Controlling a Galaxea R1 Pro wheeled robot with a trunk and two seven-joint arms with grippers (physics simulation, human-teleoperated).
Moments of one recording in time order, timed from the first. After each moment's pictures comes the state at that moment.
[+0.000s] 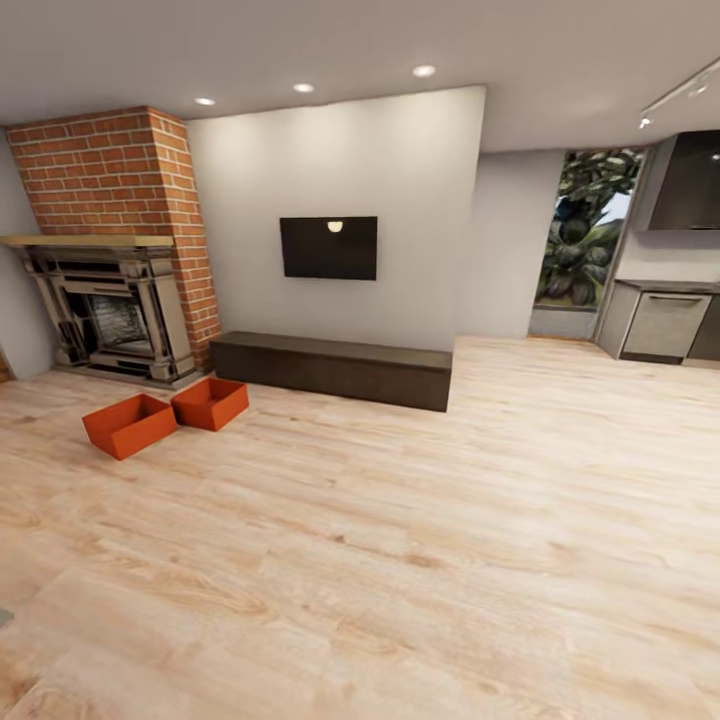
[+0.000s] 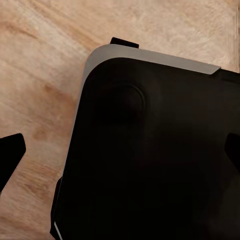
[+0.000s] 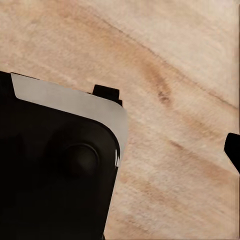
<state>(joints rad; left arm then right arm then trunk) 0.00 0.00 0.04 -0.06 0.22 -0.09 0.03 -0.13 -0.06 0.46 0.03 -0.23 -0.14 0.03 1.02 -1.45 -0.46</state>
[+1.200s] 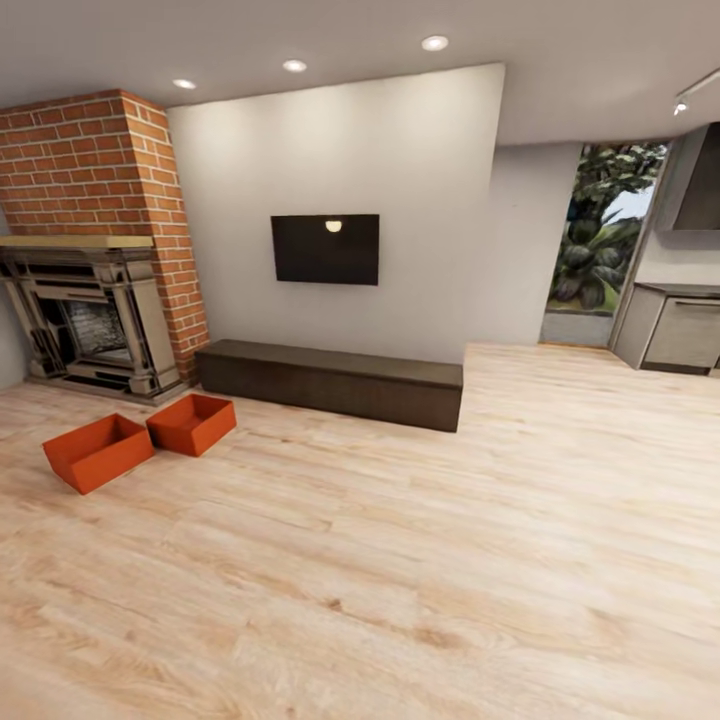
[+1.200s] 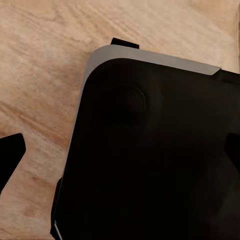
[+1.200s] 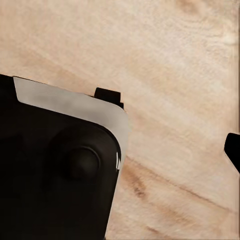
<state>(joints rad) 0.00 0.00 0.04 -0.06 0.22 -0.09 0.03 -0.13 -0.06 0.45 0.03 -0.23 -0.15 0.04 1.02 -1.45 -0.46</state>
